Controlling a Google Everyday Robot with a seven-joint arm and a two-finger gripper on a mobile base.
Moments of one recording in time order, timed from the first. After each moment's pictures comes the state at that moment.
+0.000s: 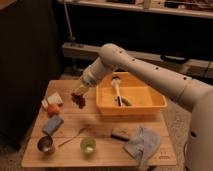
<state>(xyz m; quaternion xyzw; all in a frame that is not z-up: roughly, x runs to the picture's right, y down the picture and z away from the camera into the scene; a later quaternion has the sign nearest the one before) -0.139 0.001 0.661 -0.33 -0.37 0.11 0.86</state>
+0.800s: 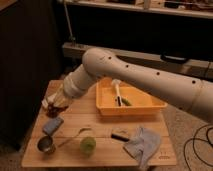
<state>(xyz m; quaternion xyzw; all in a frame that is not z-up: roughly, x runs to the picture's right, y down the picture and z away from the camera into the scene) -0.204 0.051 0.577 -0.30 -0.42 -0.02 0.86</state>
